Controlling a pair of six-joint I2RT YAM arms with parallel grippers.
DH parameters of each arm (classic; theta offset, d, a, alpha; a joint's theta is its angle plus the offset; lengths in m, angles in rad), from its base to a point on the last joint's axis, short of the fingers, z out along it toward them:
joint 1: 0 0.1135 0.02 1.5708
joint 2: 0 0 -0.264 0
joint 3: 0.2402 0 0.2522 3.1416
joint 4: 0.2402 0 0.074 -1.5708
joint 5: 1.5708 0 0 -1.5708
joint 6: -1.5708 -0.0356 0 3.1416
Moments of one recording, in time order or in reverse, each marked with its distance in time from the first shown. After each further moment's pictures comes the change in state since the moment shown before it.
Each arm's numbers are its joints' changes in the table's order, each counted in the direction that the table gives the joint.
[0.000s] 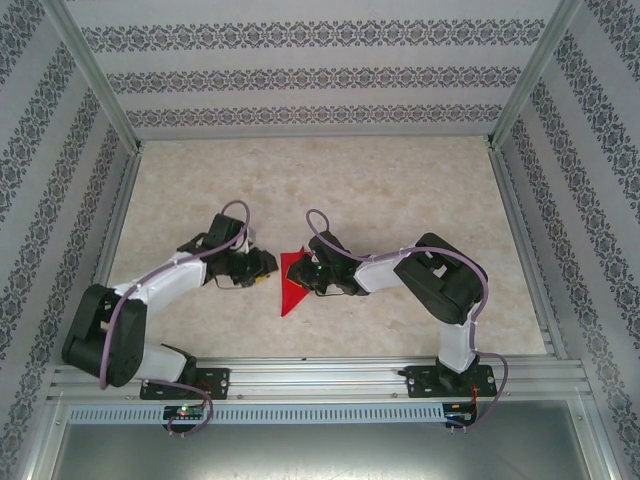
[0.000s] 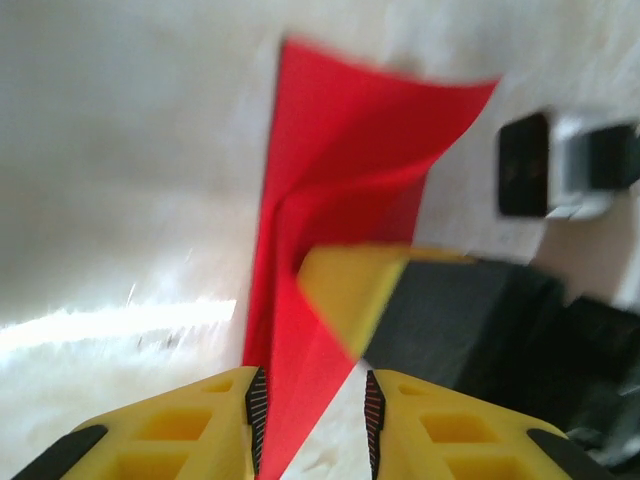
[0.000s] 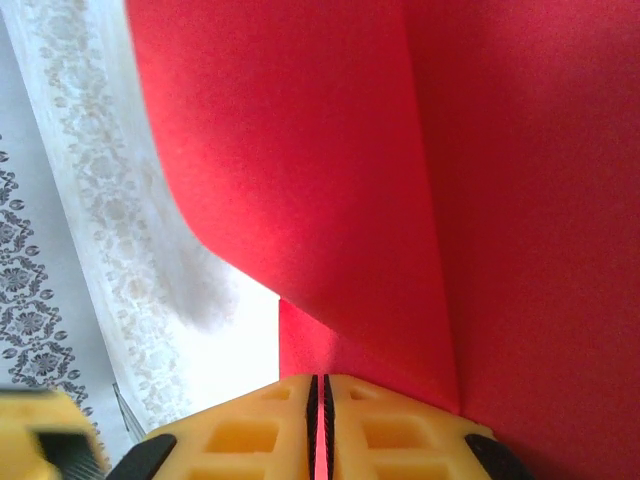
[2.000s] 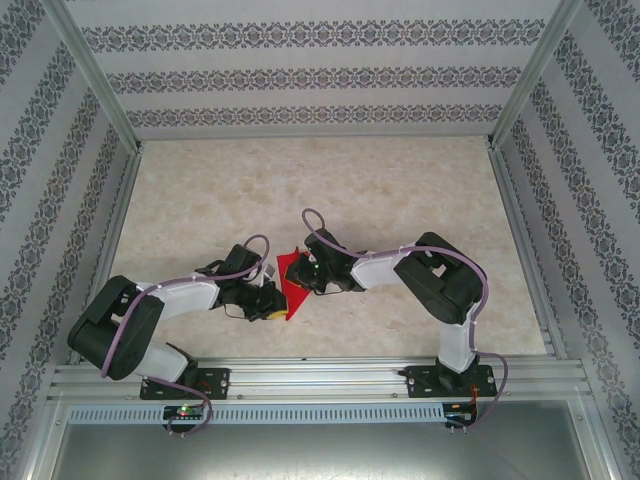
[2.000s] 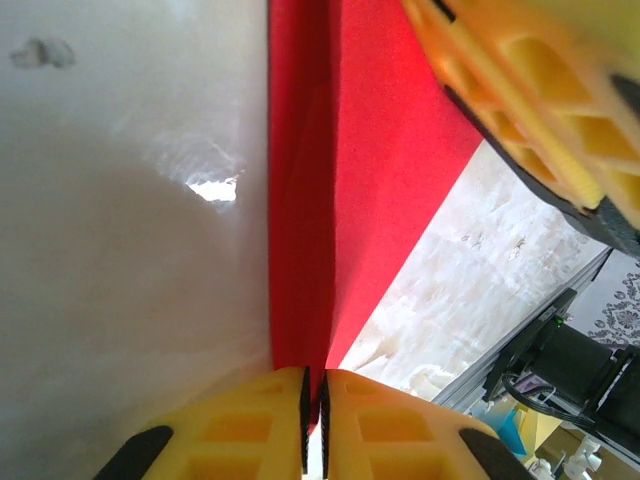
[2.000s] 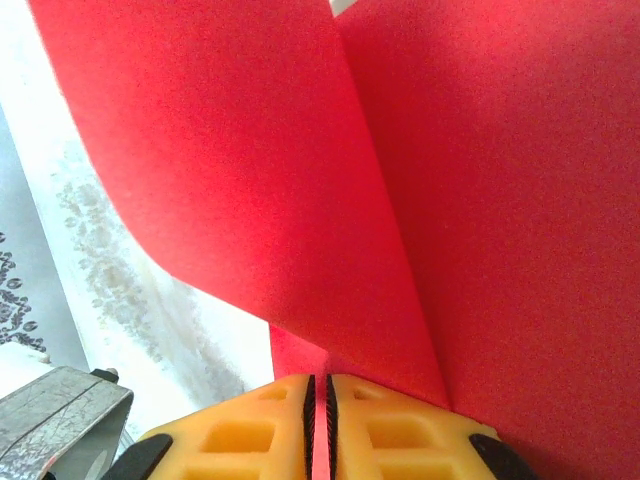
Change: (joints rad) left arm -0.145 -0.069 -0.169 -0.169 0.153 0.047; right arm 0.002 -0.005 0.058 0.117 -0.008 0.051
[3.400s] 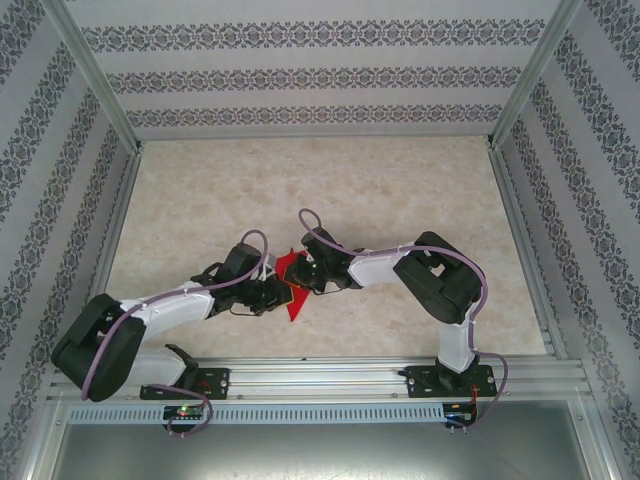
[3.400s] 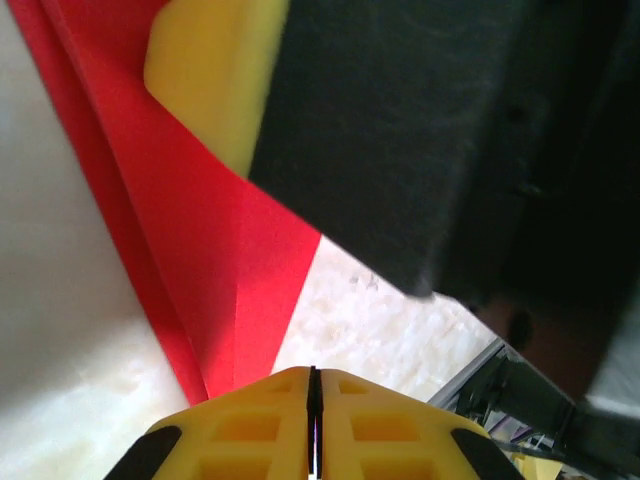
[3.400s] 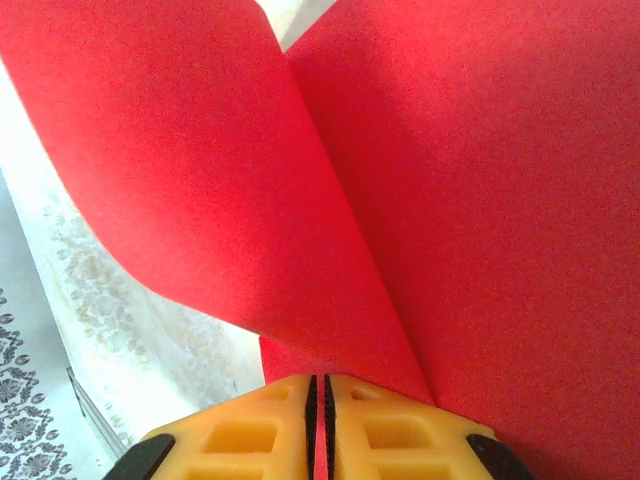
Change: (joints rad) left arm -0.072 0.108 -0.032 -0.165 -0.129 0.111; right arm 0.006 -0.009 0.041 0.077 -0.005 0.033
